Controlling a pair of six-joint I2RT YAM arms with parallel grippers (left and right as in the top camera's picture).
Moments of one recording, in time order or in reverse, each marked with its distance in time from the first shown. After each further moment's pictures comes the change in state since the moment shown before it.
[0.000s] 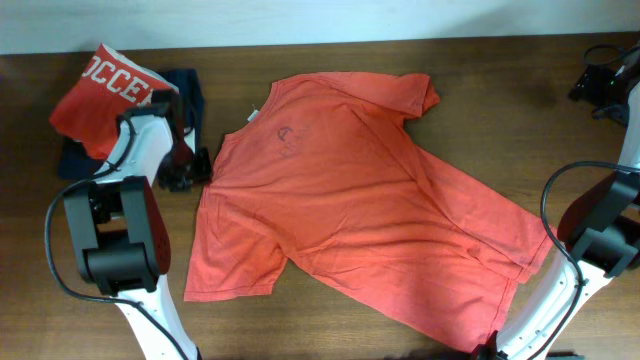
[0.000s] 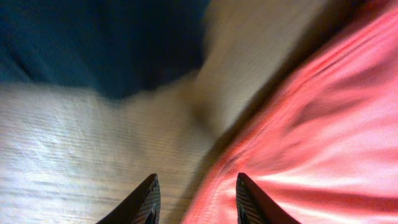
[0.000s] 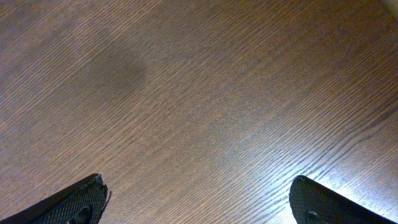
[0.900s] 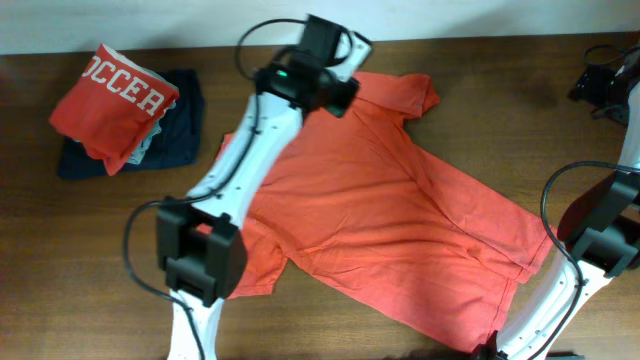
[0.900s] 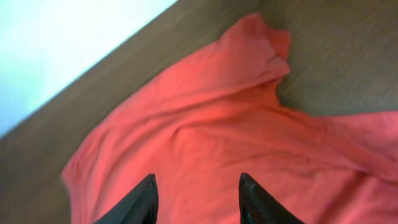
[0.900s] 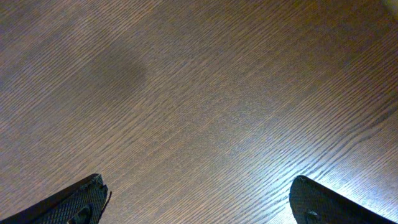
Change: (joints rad) left arm -0.571 0.043 0.469 0.306 0.016 0.386; right arm 0.000 0.000 0.000 0.000 0.000 0.000
